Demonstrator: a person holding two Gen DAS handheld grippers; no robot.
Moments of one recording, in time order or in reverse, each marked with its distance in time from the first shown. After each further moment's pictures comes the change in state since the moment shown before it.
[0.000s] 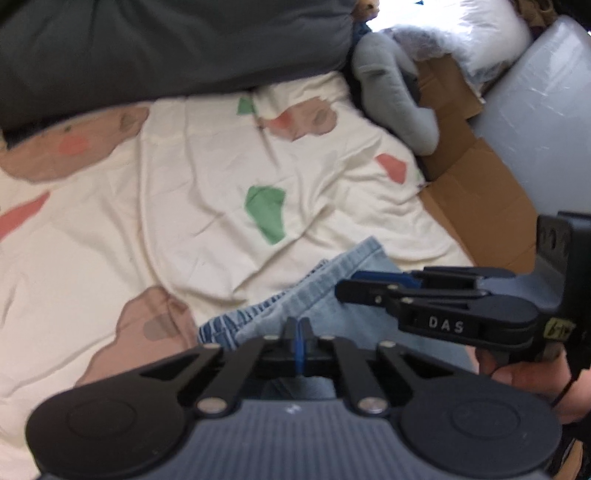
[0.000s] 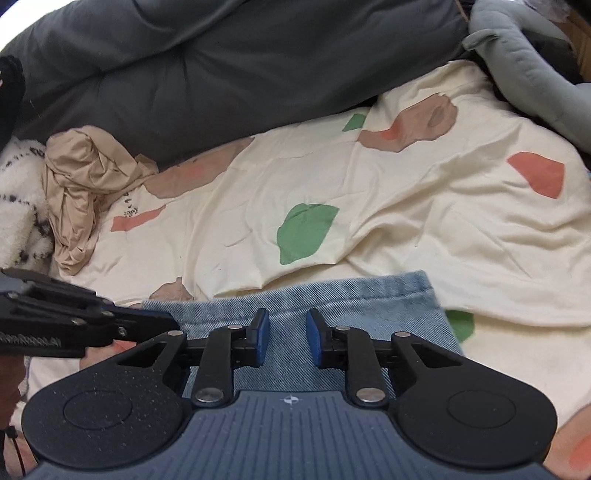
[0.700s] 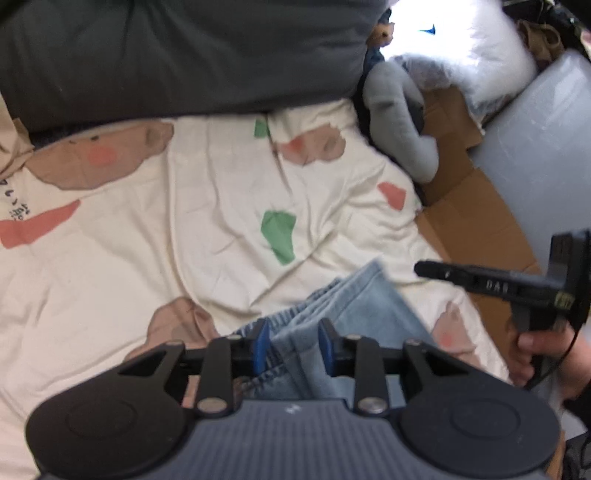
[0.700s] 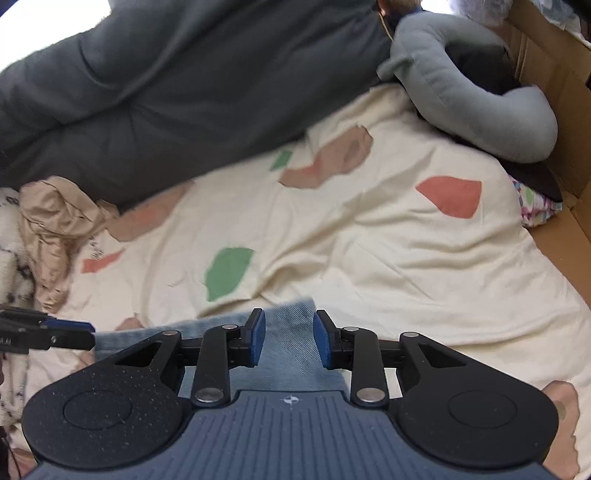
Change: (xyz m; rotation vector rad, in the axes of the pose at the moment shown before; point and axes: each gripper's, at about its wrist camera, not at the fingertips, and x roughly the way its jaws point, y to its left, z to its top) left arm -0.052 0.006 0.018 -0.042 -0.060 -0.039; right arm -0.069 -0.061 0.020 0.083 -0.086 -0.060
